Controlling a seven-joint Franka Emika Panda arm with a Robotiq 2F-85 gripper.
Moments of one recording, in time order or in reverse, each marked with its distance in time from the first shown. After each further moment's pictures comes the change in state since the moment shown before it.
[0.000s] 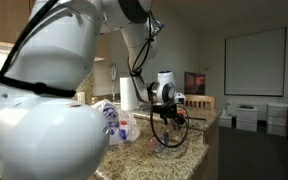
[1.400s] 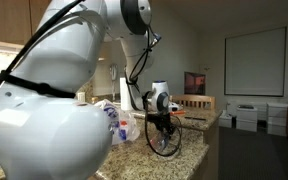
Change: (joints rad) arm 0.088 0.087 -0.030 -0.004 -0.006 0.012 0.018
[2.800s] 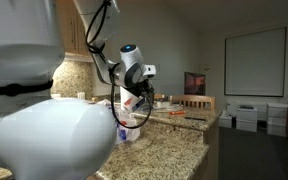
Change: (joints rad) arm 0.162 -0.544 0.076 -0.351 0.257 0.435 0.113
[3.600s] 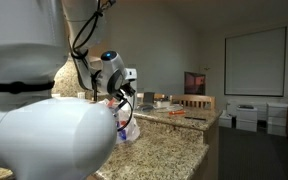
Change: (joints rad) arm 0.023 0.057 0.195 -0.017 0.053 0.177 0.037
